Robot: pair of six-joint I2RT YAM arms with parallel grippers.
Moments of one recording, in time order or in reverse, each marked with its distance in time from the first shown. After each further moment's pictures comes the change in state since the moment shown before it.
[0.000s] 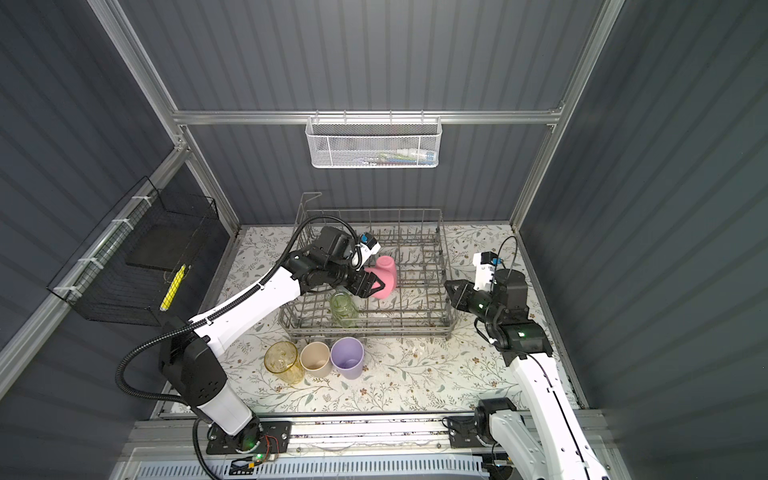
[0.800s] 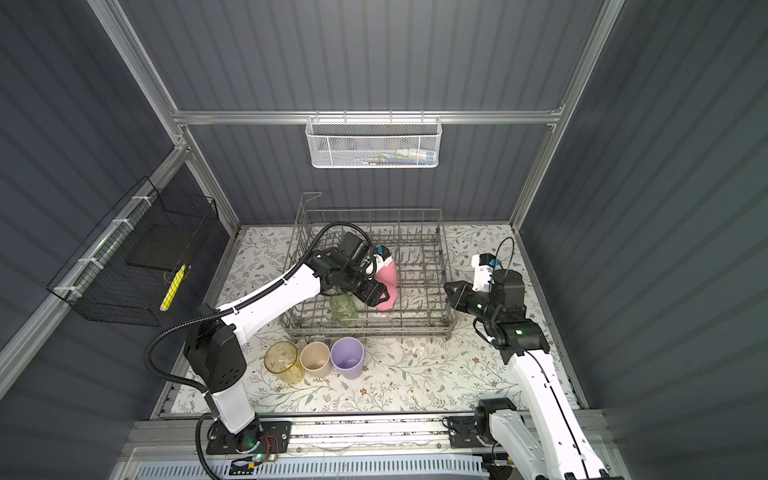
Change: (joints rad) left arm -0.066 0.125 0.087 -0.128 -0.095 0.039; right arm -0.005 0.013 -0.019 0.011 -0.004 0.001
